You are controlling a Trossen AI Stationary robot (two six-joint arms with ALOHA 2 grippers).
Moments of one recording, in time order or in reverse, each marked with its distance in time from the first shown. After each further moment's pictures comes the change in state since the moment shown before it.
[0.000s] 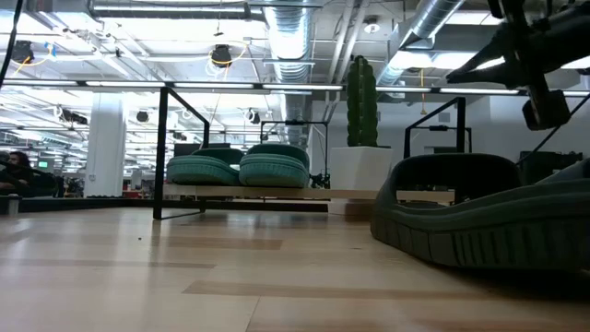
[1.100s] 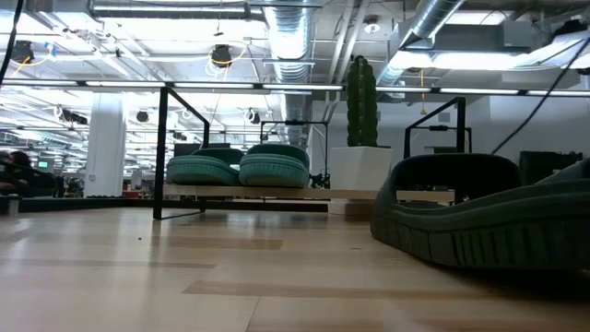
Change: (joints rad) left arm 0.058 -0.023 0.000 -0.019 0.056 0.063; right arm 0.116 0.394 1.166 -1.023 -0.362 -1.515
